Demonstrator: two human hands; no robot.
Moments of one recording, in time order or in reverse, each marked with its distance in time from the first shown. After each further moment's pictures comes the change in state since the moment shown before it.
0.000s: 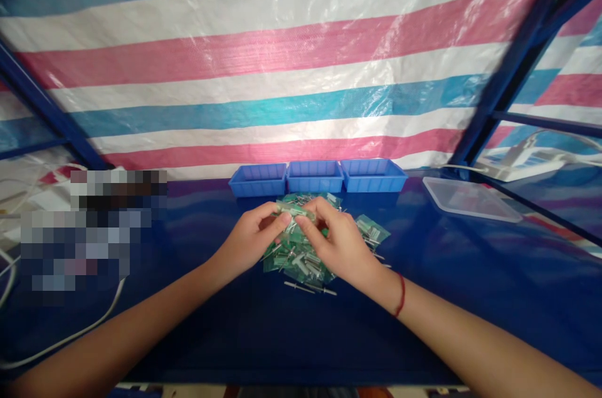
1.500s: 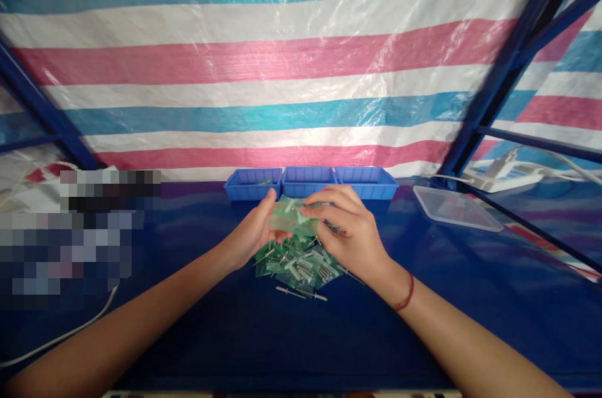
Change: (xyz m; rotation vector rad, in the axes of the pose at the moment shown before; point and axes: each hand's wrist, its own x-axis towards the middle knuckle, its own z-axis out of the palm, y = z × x) left_hand 0.024 -0.002 0.011 -0.433 -0.098 -0.224; right_hand 0.011 -0.001 -0.033 -0.233 0.208 -0.551
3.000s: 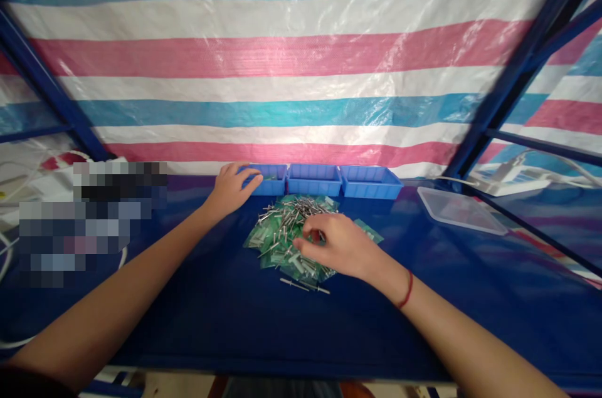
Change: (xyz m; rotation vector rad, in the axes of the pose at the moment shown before) left_hand 0.032 0.001 -0.103 1.404 0.555 0.458; right_hand -0.006 -0.005 0.010 0.005 -0.646 0.366
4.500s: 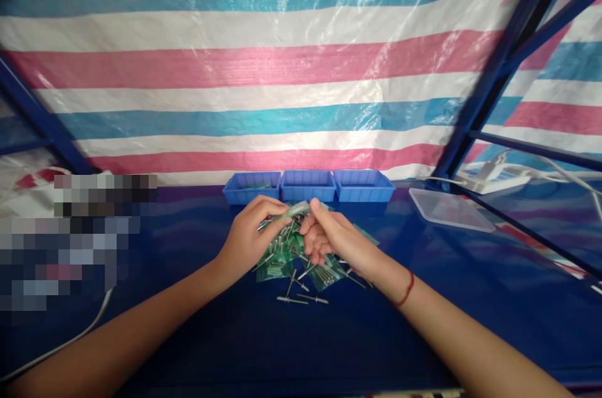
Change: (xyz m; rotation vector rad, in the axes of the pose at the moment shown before) left_hand -0.043 0.088 -0.020 -0.657 0.004 0.236; right_hand 0.008 -0.002 -0.004 1.055 0.014 0.411
